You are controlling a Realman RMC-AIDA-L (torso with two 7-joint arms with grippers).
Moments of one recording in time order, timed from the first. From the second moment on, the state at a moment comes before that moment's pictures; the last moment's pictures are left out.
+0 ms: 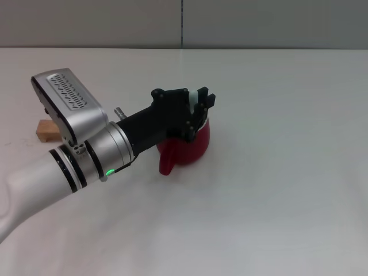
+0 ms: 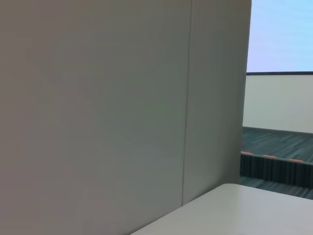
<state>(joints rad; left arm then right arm) -0.37 -2.08 1.94 0.63 0.49 0.92 -0.72 0.29 2.08 0.78 -0.04 -1.85 -1.70 0.02</state>
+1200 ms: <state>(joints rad) -0.34 -2.06 1.87 0.64 0.43 0.87 -0.66 0.30 2.08 0.77 -0.04 -1.85 -1.69 0.02</state>
